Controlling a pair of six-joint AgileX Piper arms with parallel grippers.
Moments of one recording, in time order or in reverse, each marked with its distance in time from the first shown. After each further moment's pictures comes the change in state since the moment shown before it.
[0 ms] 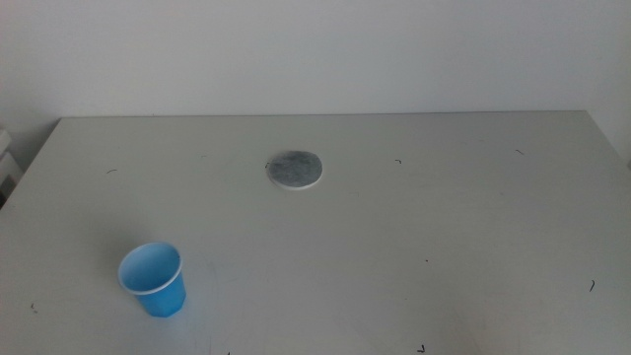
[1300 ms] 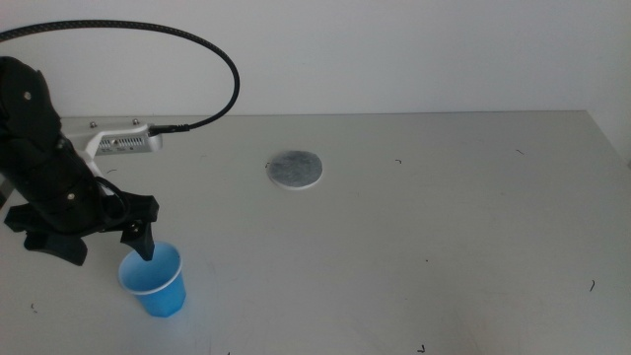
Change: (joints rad) left arm -0.083 0.727 -0.036 -0.109 -0.021 0.047; right arm 0.000 0.000 0.000 0.000 0.000 0.000
